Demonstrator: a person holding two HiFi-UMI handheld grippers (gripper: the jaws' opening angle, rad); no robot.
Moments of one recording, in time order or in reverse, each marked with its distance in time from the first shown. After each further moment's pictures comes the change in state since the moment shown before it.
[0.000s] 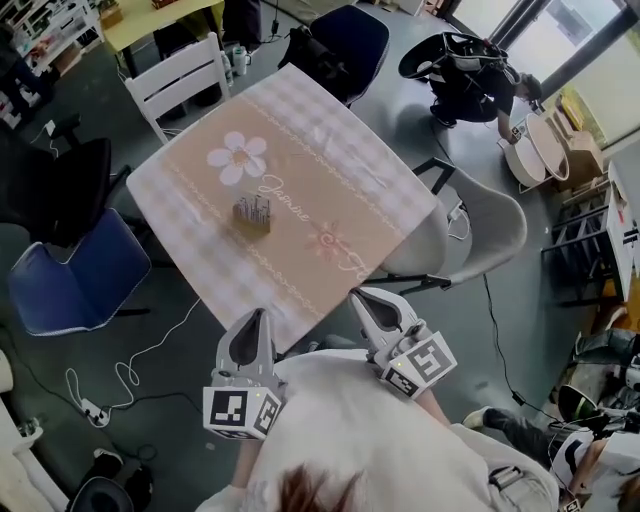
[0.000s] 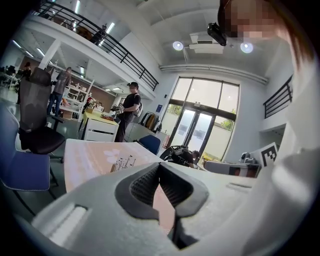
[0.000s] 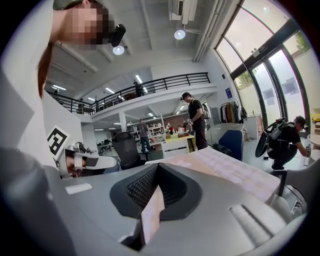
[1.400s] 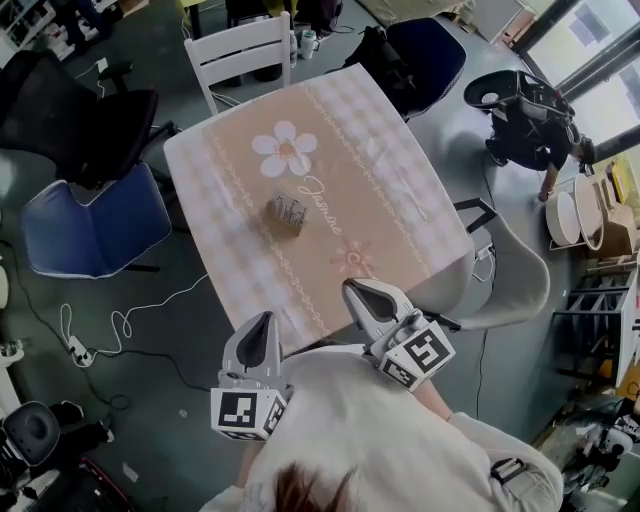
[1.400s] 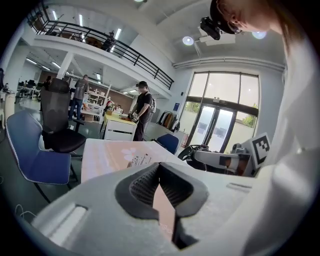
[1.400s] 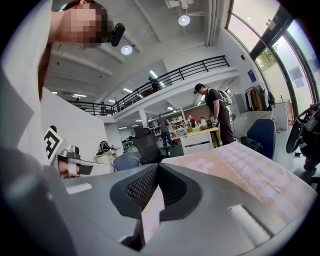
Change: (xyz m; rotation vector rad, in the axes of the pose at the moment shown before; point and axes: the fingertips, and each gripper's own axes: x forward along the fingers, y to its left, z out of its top) left arm 0.017 0.015 -0.003 -0.023 0.019 0.232; right arm 0.079 -0.014 0.011 0.004 0.084 0.290
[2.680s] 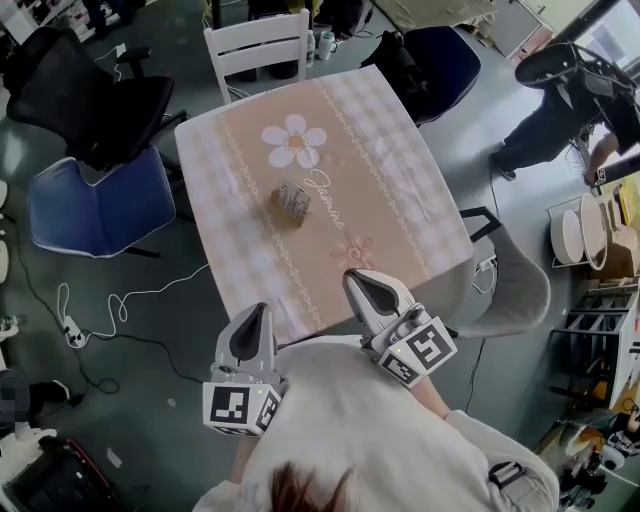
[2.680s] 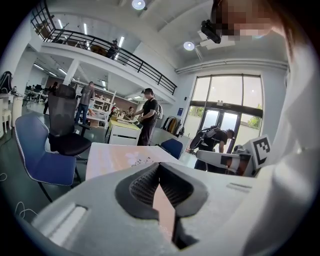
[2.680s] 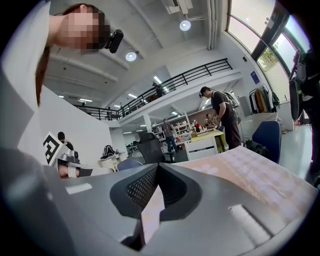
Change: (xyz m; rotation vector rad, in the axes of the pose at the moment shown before) left arm -0.012 -0.006 0.002 -0.018 -0.089 0.067; right arm -0.007 0.002 0.009 -0.020 -0.068 0.063
